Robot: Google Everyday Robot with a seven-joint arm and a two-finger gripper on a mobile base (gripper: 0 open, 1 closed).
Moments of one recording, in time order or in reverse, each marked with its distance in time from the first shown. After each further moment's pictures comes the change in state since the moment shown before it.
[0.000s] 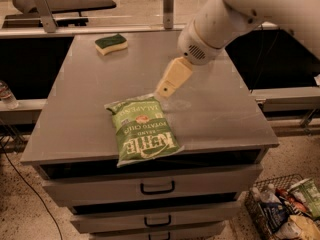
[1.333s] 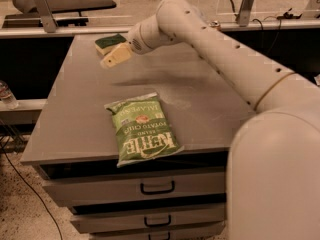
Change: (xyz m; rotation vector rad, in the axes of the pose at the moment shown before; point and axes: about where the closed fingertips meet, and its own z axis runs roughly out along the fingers) arm -0.136 -0.110 0.186 0.019 -0.400 0.160
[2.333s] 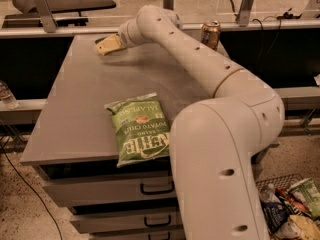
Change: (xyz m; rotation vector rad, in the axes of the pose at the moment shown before) arm -0.016 -0.072 0.081 0.172 -0.052 0.189
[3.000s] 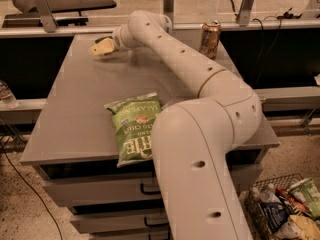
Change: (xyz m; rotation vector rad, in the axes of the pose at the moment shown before) arm 0.012 0.006 0.039 0.003 0.039 0.083
